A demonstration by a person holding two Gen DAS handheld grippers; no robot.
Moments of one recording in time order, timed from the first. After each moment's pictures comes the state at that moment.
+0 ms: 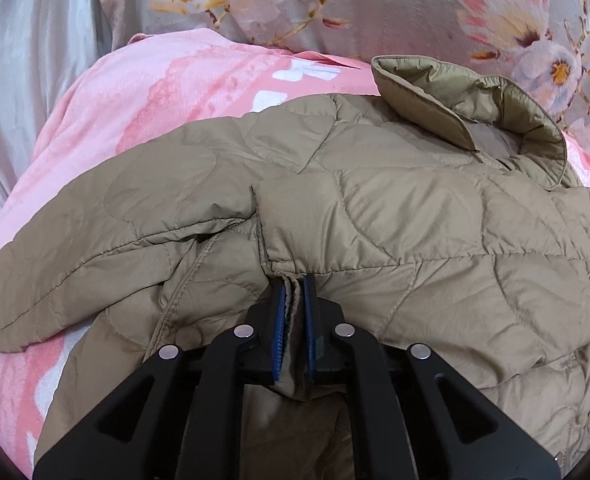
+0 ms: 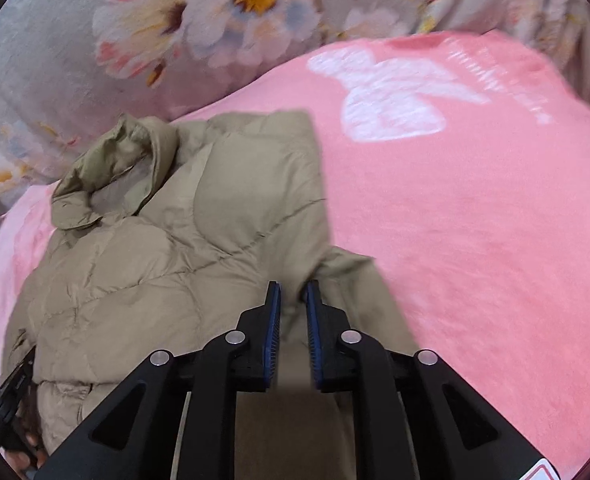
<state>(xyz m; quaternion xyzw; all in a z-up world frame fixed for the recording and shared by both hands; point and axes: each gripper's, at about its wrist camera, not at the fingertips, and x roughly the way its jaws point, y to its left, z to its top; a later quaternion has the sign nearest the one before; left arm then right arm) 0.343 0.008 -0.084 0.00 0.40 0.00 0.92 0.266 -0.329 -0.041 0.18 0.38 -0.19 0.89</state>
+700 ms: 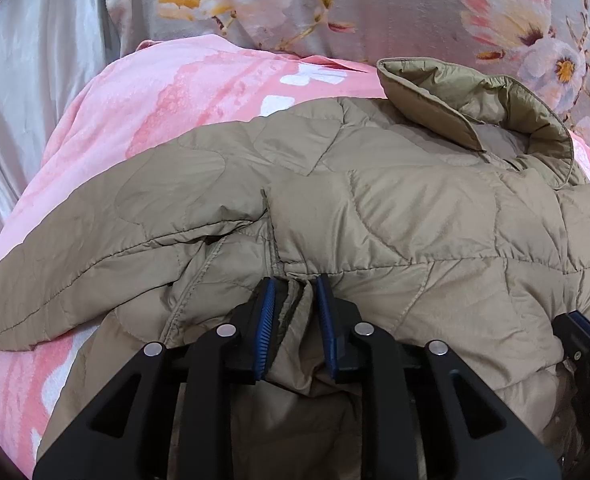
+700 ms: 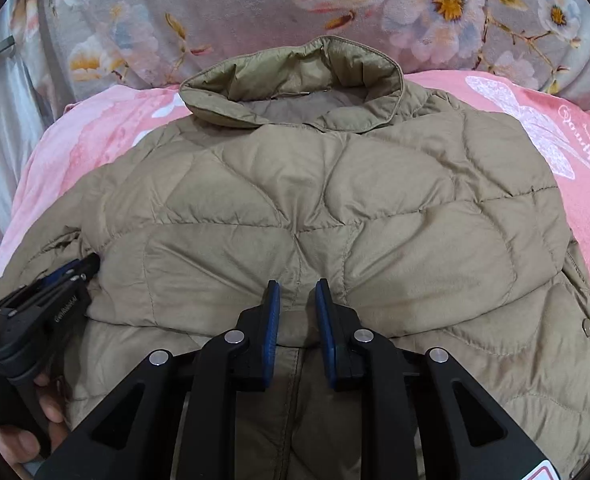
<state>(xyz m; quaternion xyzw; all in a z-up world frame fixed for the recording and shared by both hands) 0.341 0.005 -0.084 0.01 0.40 0.02 0.92 0.309 -0.185 -0.068 0.09 0.41 -0.04 0.91</state>
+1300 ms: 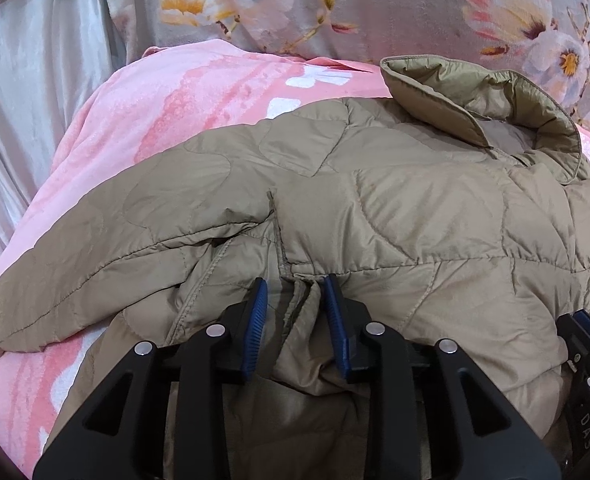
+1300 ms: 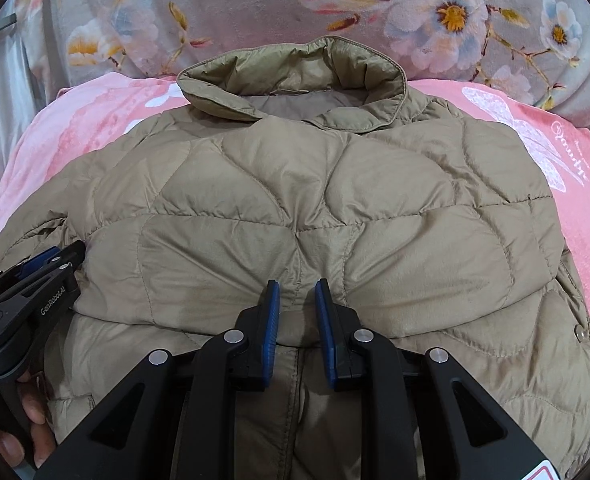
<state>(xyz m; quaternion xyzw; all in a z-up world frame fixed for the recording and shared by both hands) 0.340 0.000 -0.084 0.03 0.39 0.04 0.92 0.314 -0.178 -0.070 0.06 0.41 -0.06 0.91</state>
